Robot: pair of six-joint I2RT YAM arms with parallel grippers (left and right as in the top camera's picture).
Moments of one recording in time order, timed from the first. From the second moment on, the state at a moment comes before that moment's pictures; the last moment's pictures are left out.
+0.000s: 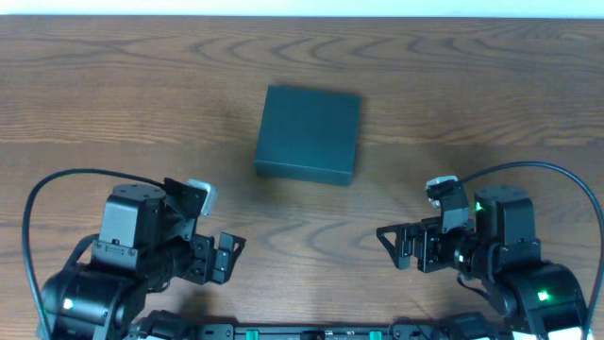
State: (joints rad) left arm -0.25 0.78 1.05 -1.28 0.30 -0.07; right arm 0.20 0.75 0.84 -1.05 -0.43 0.21
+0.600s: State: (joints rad) left arm 0.02 0.17 0.47 -0.88 0.19 0.17; right arm 0.20 0.75 0.84 -1.05 -0.44 0.21
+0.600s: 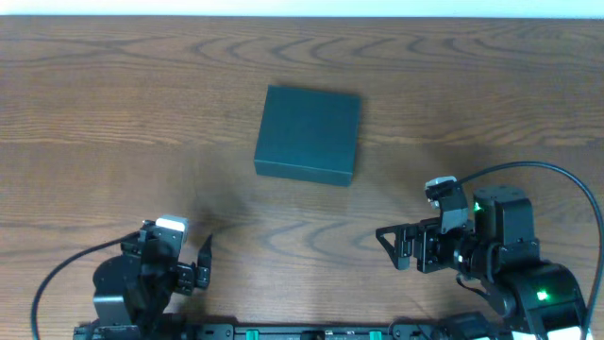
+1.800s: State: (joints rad) left arm 0.04 0.01 0.16 -0.63 0.18 0.01; right arm 0.20 0.75 0.84 -1.05 -0.44 0.22
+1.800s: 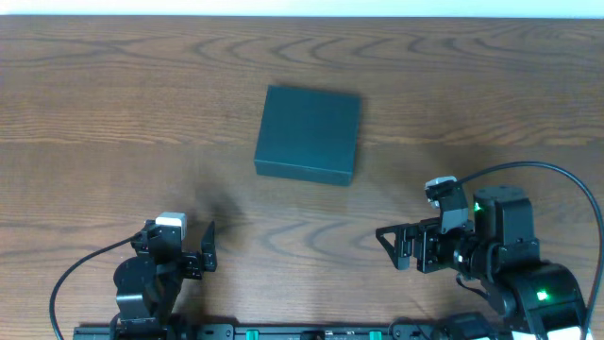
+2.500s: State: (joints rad) left arm 0.04 0.01 0.16 -0.63 0.18 0.01; right arm 0.21 0.44 0.64 -0.78 -0.12 0.17
